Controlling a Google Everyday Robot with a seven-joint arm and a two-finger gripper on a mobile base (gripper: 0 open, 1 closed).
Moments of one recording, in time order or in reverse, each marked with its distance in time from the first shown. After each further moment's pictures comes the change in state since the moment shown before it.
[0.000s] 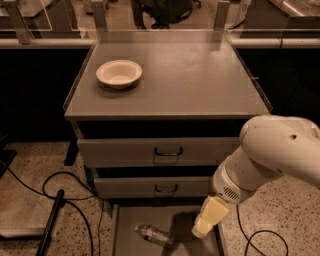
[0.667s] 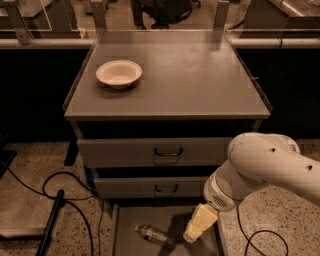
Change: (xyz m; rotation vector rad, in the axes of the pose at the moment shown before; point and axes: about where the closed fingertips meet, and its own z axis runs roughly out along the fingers) arm 0.000 0.003 0.051 -0.037 -0.013 0.044
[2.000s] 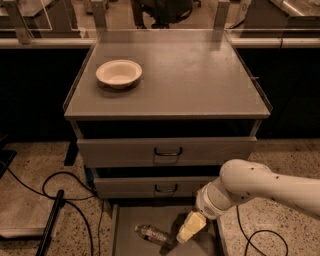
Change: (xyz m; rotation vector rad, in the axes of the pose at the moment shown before) arm 0.008 -0.036 0.117 -0.067 -0.109 -0.014
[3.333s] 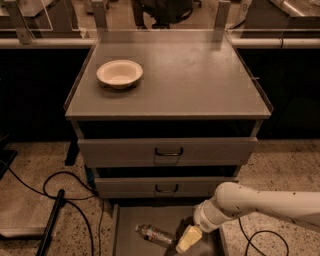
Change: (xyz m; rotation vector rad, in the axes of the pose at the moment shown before) arm 0.049 -0.033 0.114 -0.063 -0.031 0.010
